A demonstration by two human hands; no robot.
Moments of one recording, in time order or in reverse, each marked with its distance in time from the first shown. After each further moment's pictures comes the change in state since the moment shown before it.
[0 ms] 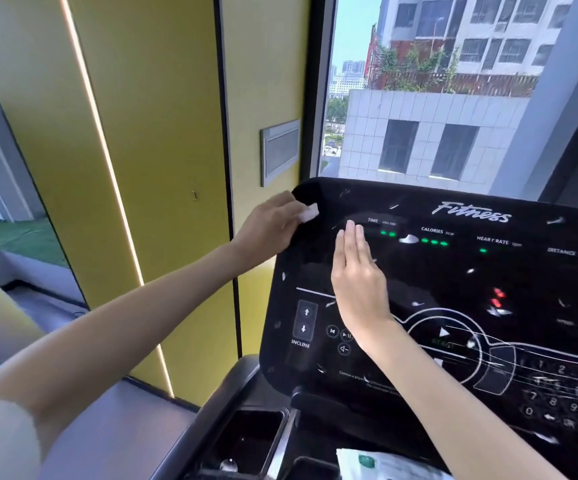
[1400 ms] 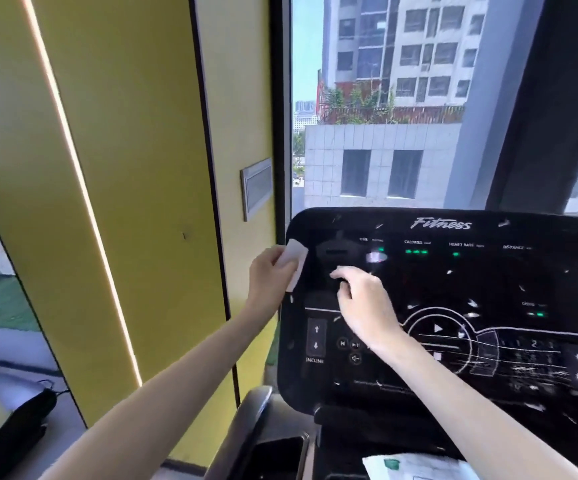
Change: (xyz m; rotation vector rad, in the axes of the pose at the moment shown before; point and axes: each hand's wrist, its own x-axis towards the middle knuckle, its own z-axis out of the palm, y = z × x) left_hand -0.036 0.037 -0.006 -0.577 0.138 -0.681; right_hand -0.006 -0.009 -0.053 0.806 -0.196 0.455
